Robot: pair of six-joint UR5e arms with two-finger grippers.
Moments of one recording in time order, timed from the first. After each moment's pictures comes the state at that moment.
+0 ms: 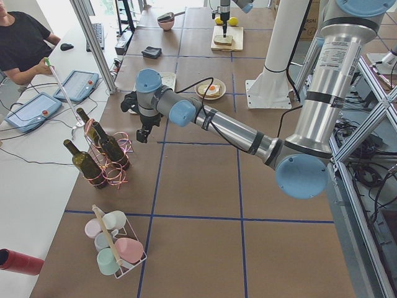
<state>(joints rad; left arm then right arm) -1.34 -1.80 -1.77 -1.70 -2.38 -0.13 0.73 -2.07 1.81 -0.63 2.15 1.05</state>
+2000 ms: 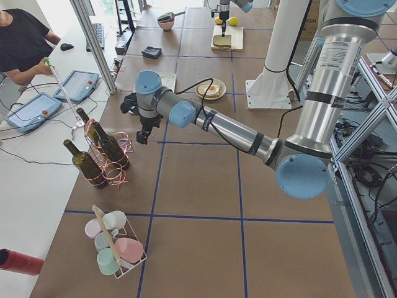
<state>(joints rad) -1.34 -1.80 -1.77 -1.70 -2.38 -0.13 0.74 -2.06 1.88 -0.62 2.15 1.05</state>
